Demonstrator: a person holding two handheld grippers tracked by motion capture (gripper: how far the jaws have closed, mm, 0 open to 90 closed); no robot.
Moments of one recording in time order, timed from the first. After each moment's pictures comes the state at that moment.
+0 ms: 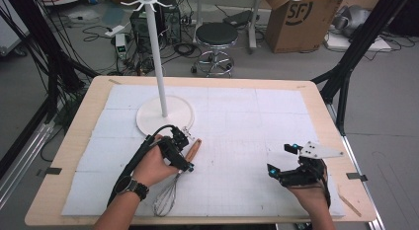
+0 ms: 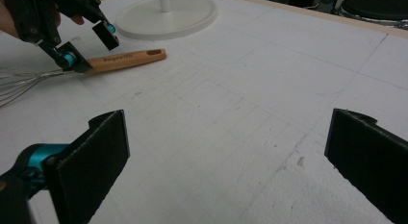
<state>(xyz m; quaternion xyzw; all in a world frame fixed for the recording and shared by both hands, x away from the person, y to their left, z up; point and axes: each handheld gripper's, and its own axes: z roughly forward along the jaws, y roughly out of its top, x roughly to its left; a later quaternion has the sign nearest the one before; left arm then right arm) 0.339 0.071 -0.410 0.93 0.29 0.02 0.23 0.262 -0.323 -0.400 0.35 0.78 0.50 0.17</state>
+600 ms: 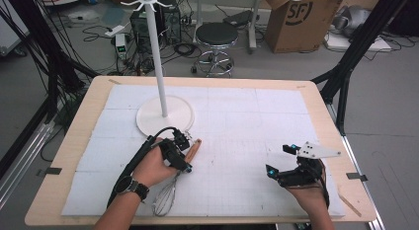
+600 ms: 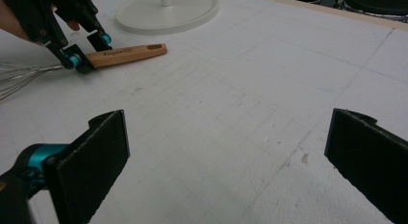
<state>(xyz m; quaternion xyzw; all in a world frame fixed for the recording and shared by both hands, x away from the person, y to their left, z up) 0.339 0.070 -0.414 0.94 0.28 0.00 0.21 0.262 -0.321 -0.402 0.35 0.78 0.49 0.17</state>
